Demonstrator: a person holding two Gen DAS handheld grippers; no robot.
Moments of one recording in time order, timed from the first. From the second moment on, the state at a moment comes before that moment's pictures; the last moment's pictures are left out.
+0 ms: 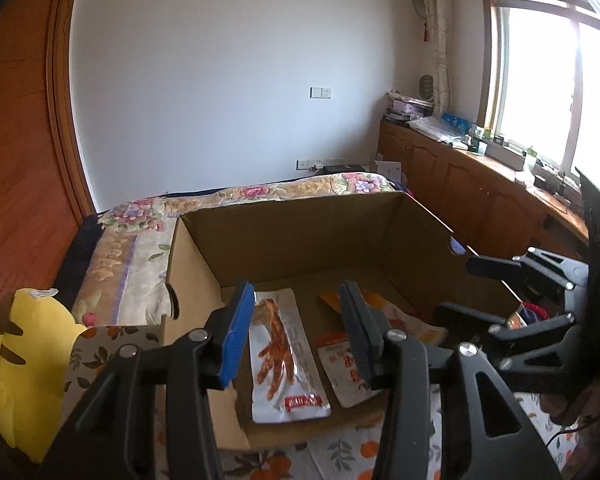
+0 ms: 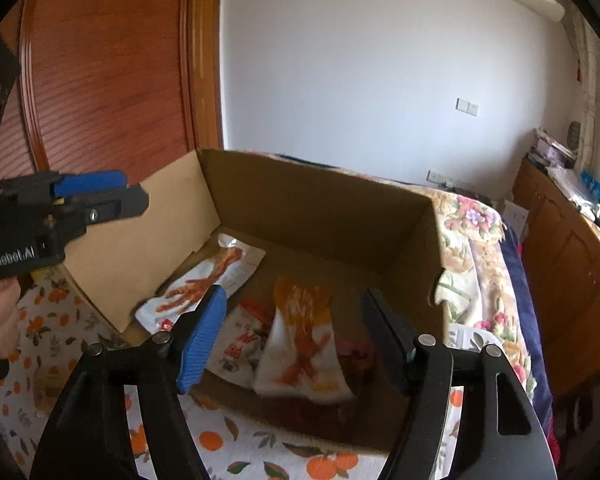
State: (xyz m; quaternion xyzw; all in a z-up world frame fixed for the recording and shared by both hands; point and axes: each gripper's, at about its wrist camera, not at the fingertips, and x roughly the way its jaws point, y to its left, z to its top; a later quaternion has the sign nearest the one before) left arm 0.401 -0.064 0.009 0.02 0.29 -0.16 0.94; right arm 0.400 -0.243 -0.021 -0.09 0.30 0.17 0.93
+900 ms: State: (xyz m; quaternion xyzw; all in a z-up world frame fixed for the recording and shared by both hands) left arm 0.244 -0.042 -0.039 0.05 0.32 -0.19 0.93; right arm 0.218 -0.262 -0.063 -0.01 0.32 0.18 0.93
